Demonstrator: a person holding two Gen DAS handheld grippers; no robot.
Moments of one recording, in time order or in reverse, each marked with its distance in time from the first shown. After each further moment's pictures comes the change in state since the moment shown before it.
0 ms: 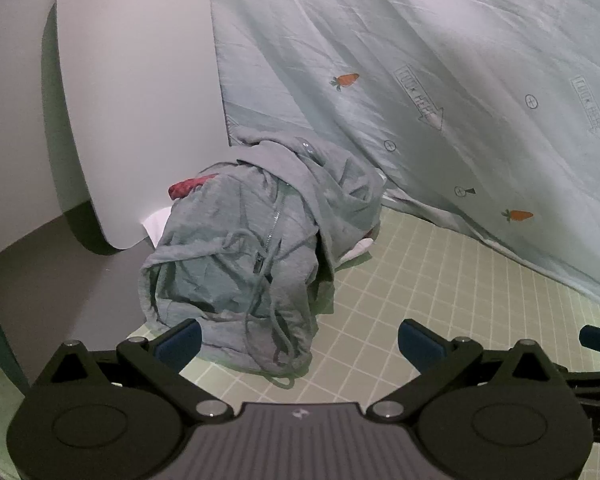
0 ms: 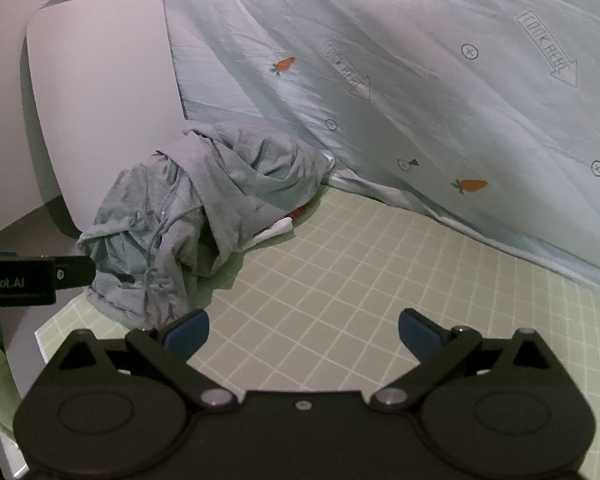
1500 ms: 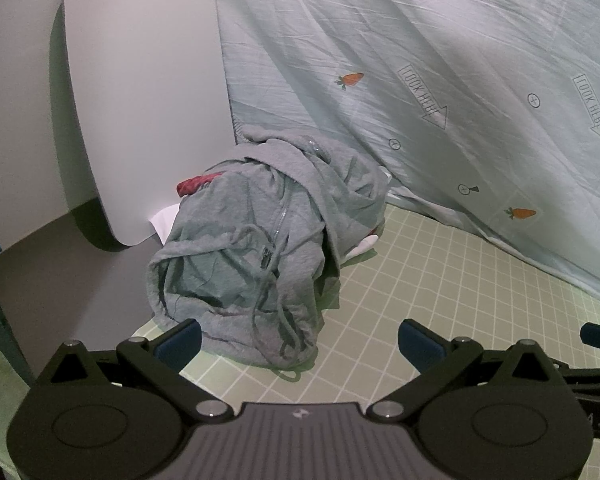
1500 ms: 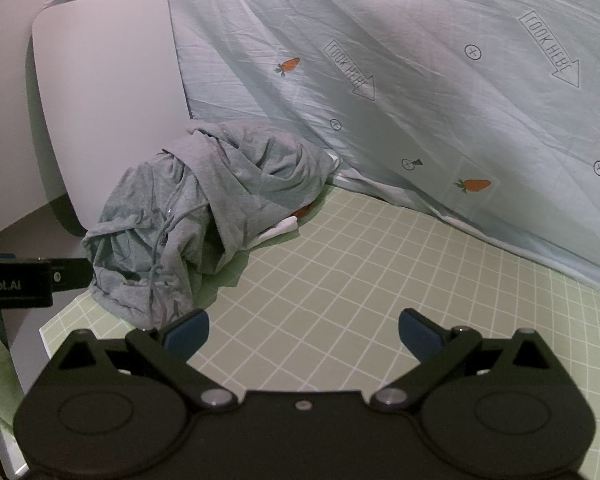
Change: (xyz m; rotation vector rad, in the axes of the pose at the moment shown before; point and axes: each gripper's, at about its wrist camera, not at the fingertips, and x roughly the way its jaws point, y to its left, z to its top) left arm -0.008 0.004 0.000 -0.005 -0.004 0.005; right arm -0.004 0.003 -0.003 -0.006 -0.009 -0.002
